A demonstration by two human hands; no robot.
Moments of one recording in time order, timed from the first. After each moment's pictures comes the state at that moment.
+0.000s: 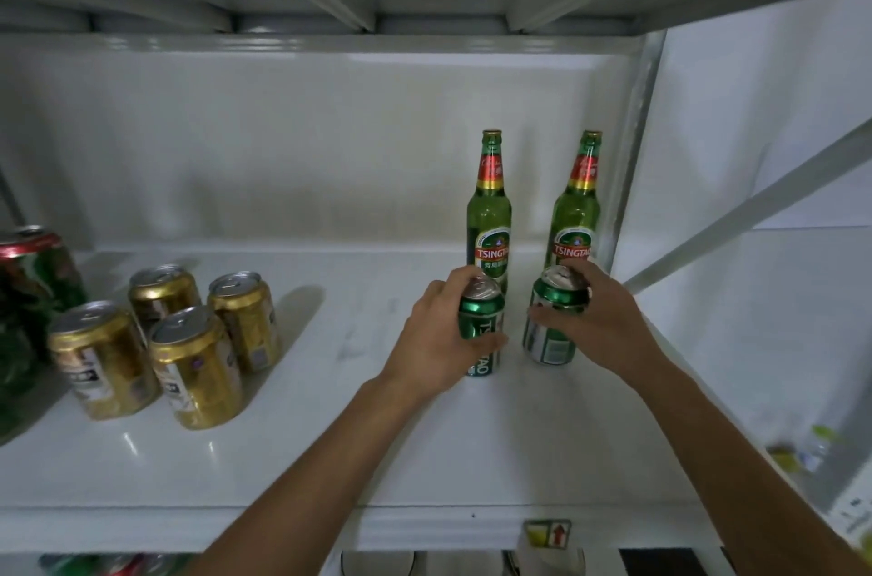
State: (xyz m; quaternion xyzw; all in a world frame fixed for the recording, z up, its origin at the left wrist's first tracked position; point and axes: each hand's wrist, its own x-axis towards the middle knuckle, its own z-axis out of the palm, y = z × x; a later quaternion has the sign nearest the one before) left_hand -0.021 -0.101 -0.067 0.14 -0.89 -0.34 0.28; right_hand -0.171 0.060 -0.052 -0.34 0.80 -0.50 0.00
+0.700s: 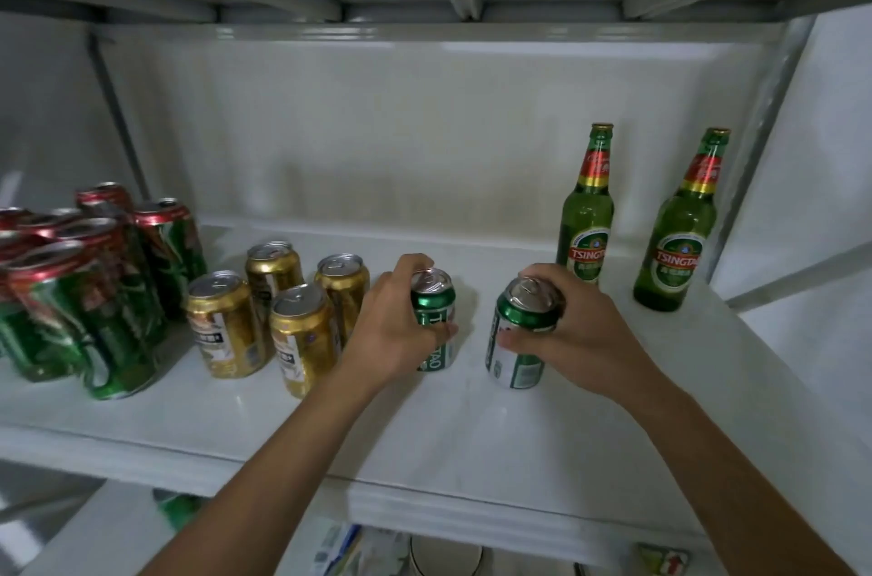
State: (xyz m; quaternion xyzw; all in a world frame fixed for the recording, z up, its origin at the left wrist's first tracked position) left_hand 0.090 -0.181 -0.046 0.28 -0.86 -0.30 0.31; right_hand -0.072 -0.021 -0.040 -0.48 0.73 -0.48 0.07
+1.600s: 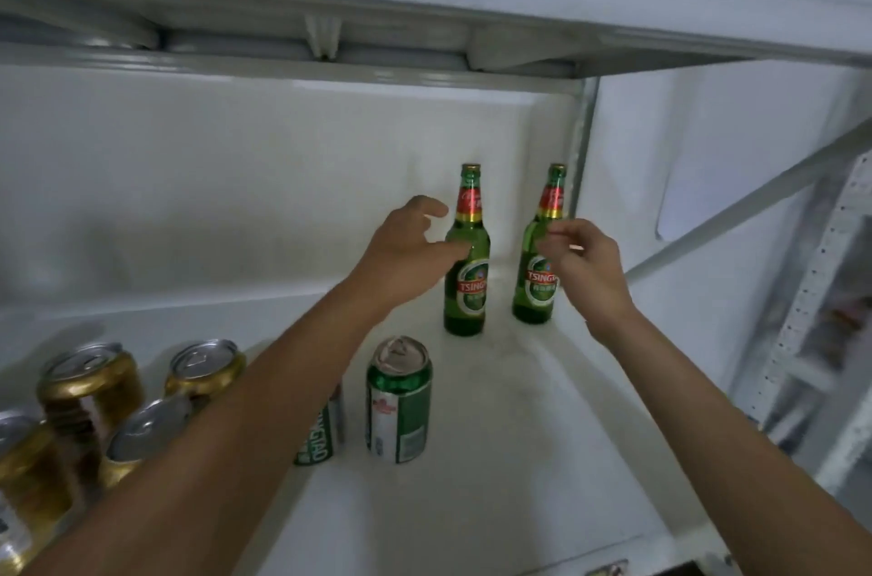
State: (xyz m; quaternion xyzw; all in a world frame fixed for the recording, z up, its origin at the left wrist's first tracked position) left_hand -0.027 -0.174 0.057 0.09 -0.86 -0.45 0.24; right_hand -0.150 0.011 0.022 -0.20 0.73 -0.64 -0.09
